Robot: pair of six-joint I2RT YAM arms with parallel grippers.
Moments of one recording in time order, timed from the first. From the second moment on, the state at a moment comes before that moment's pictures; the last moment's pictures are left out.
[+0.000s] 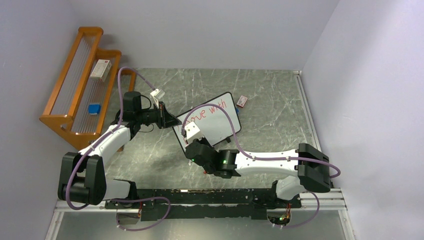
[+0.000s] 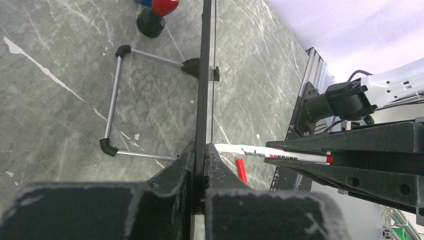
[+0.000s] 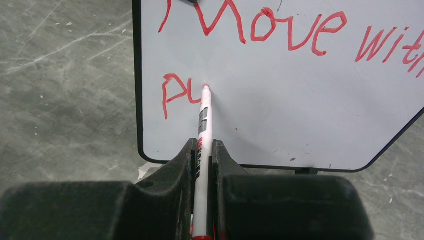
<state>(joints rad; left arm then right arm) -0.16 1.32 0.73 0.06 1.01 -0.20 1.33 1.47 0.93 -0.07 0.76 0.19</state>
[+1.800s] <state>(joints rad) -0.16 1.32 0.73 0.05 1.01 -0.20 1.32 1.46 0.91 -0.10 0.74 0.27</state>
